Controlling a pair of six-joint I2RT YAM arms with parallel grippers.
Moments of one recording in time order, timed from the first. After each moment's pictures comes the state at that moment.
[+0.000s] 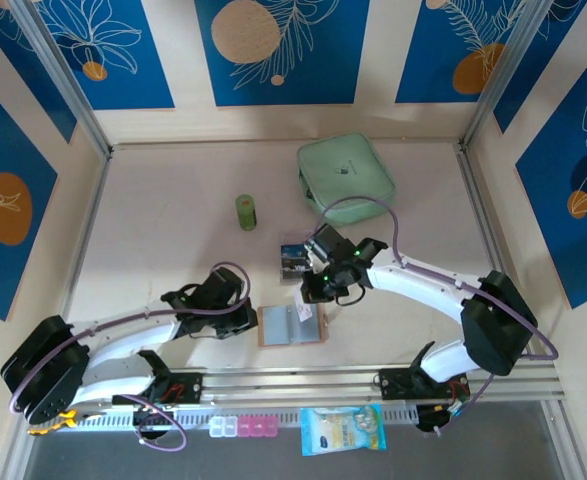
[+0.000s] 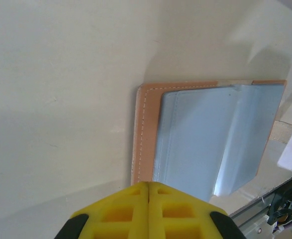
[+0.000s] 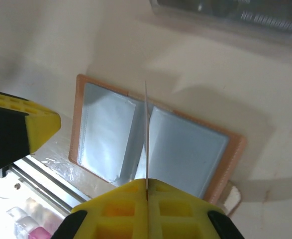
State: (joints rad) left arm -0.80 1.15 0.43 -0.29 0.28 -1.08; right arm 0.80 1.43 0.97 -0.72 -0.29 0.53
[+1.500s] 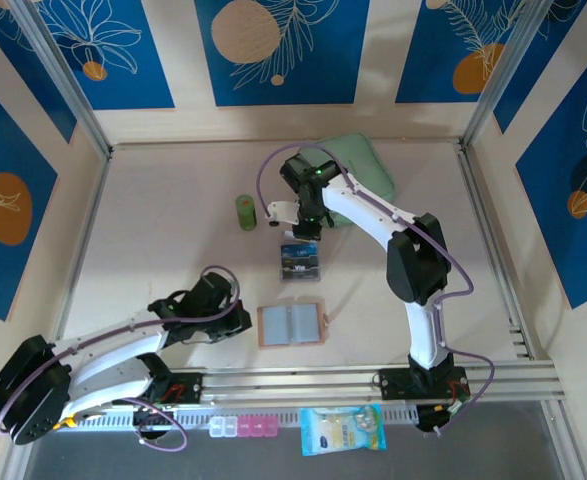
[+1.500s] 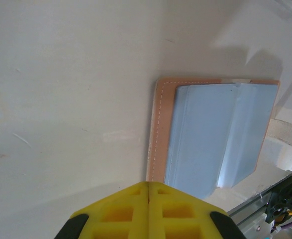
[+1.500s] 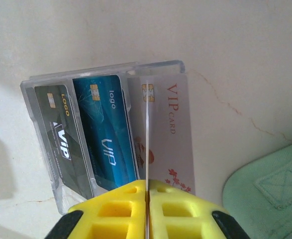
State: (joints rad) left arm -0.78 1.01 0.36 -0.31 0.27 -1.08; right arm 0.63 2.04 1.81 -1.14 -0.07 -0.84
